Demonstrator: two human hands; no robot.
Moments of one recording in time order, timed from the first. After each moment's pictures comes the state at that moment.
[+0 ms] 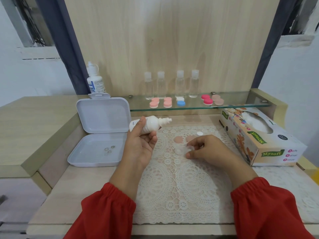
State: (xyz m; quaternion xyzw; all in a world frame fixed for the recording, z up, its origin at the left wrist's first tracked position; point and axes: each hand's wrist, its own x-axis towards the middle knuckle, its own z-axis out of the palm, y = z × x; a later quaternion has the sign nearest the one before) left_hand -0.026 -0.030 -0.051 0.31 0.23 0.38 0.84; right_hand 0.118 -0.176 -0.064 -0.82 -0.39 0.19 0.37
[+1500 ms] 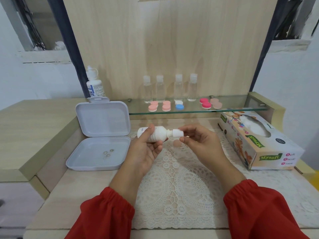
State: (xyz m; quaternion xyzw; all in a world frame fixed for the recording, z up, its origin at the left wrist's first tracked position) left_hand -0.023 -0.037 -0.053 0.39 0.26 0.31 0.83; right_hand 0.099 -0.161 -0.063 -0.62 -0.42 0.11 0.66
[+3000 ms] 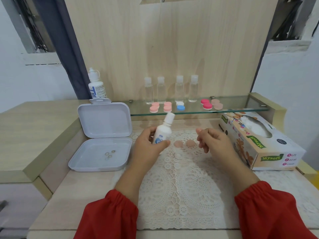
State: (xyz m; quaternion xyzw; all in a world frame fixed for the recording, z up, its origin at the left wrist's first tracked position) left_hand -0.028 -0.038 -0.061 0.73 0.27 0.35 0.51; right_hand 0.118 -0.179 -0.058 -0.71 -0.31 0.13 0.62
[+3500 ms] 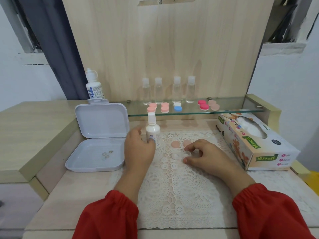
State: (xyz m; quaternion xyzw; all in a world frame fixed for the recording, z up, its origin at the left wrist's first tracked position) left_hand -0.022 -0.033 -0.069 0.74 0.37 0.44 0.34; right_hand 0.117 -0.187 -0.068 -0.83 -0.44 0.11 0.32
